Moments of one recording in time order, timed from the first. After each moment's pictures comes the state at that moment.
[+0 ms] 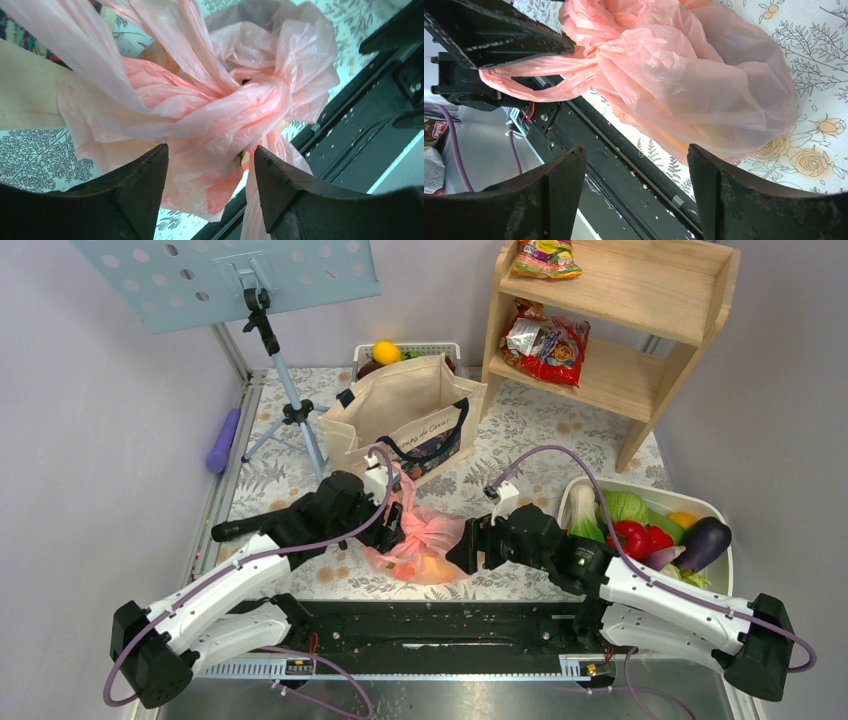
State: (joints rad) left arm -0.74 0.93 0.74 -0.49 0.14 -0.20; right arm 0.99 0.86 0.57 -0.24 -0.03 0.63
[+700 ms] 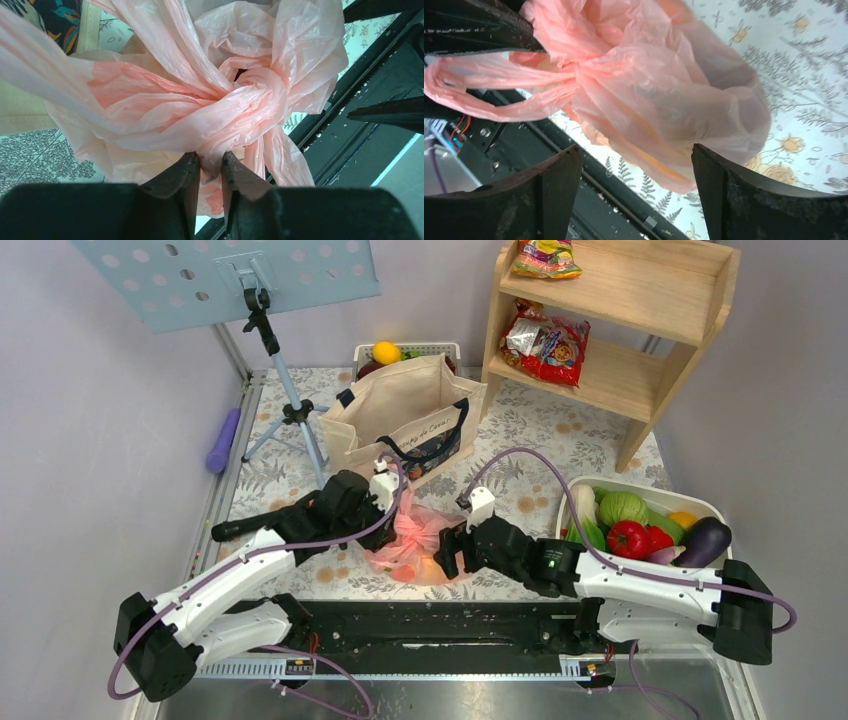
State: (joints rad) left arm -0.74 0.98 0.76 -0.55 0.19 -0.09; right arm 1.18 1.04 0.62 -0.19 0.26 0.55
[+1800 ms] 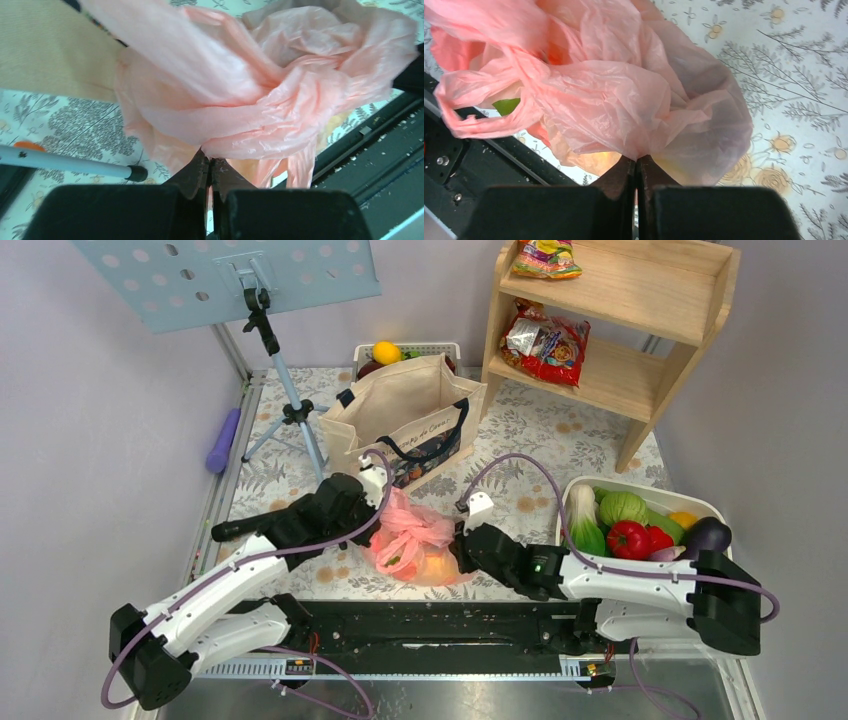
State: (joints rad) left arm -0.74 0.93 0.76 -0.59 0.00 -0.14; right arm 1.20 1.16 0.59 -0.06 0.40 0.57
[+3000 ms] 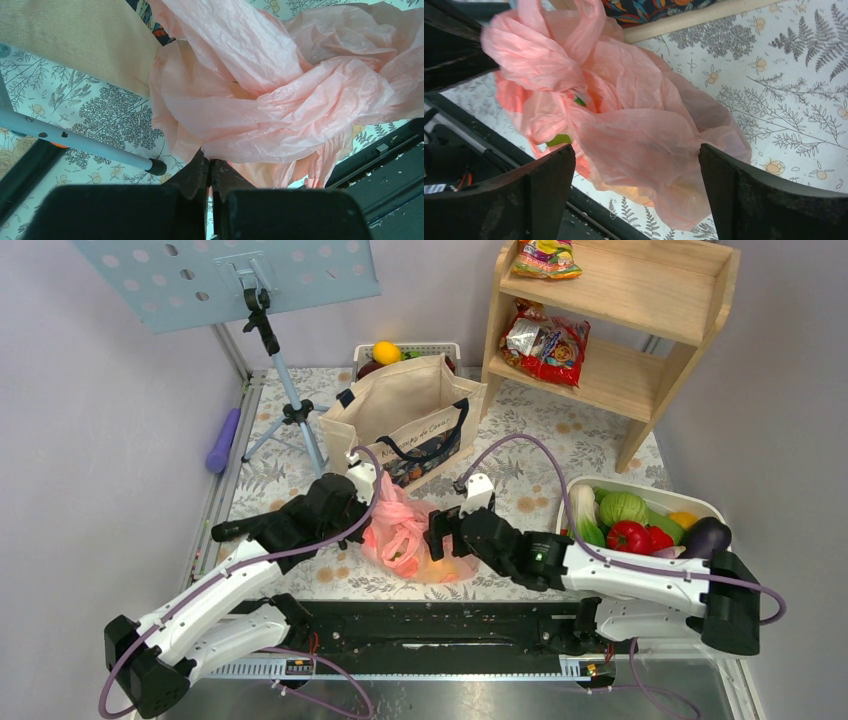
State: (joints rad) left arm -0.71 0.88 0.76 -0.61 -0.10 -0.15; right arm 1.20 1.12 0.74 -0.17 0.47 0.58
